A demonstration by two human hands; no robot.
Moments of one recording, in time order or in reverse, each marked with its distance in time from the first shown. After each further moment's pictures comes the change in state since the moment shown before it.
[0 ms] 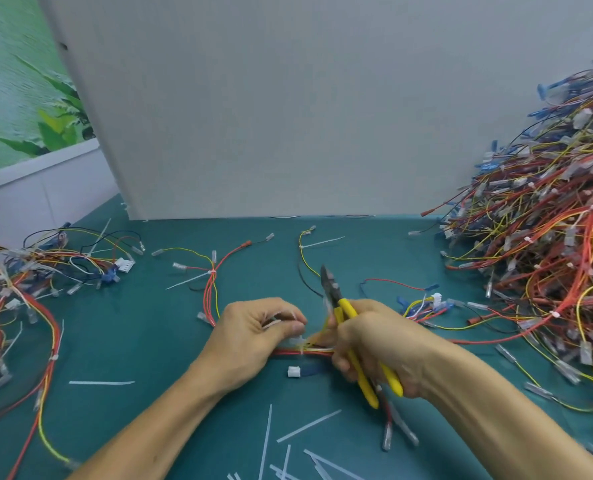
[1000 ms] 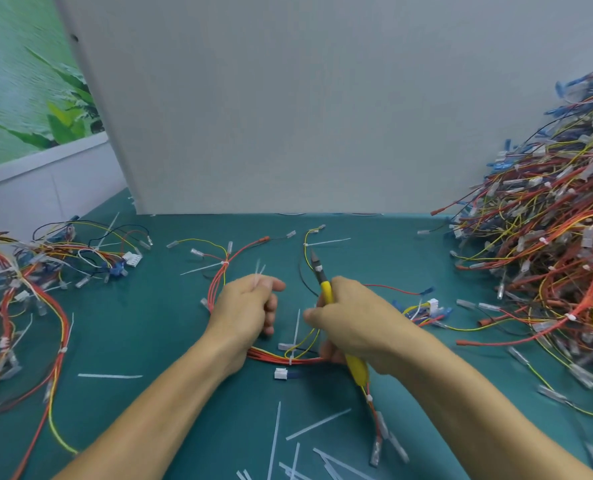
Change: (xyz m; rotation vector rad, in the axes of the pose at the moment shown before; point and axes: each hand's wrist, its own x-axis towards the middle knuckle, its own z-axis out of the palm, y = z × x) left_hand 0.024 -0.010 -0.001 -0.335 0.284 -0.458; right_hand 0.010 -0.024 0.033 -0.688 0.223 -0.089
